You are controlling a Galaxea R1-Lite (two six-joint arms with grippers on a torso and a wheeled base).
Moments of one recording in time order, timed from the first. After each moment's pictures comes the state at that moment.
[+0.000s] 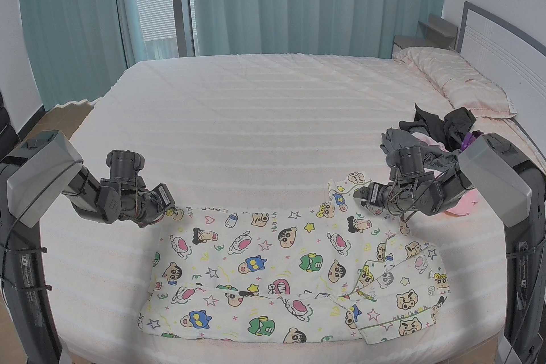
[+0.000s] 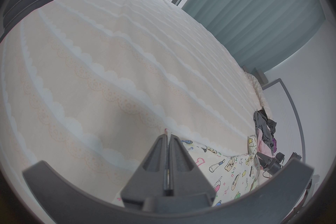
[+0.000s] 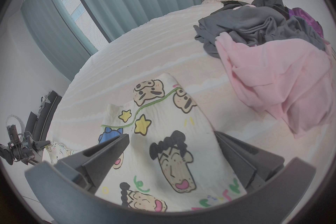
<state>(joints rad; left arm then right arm) -0.05 2.29 -1.13 -0.43 -0.21 -0.63 0.22 2.45 -1.38 -0.38 0.00 0.42</state>
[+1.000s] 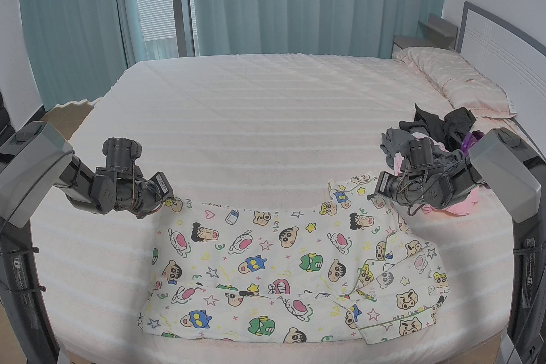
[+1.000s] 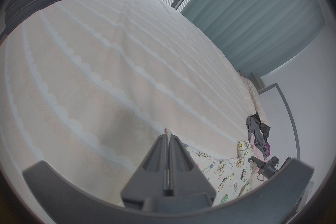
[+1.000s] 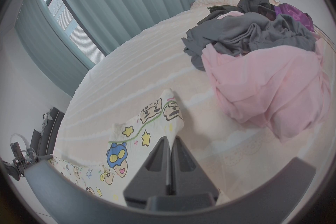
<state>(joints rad) -0.05 2.22 -1.15 -0.37 -0.21 -0.67 0.19 2.40 -1.36 -0.39 0.00 0.51</state>
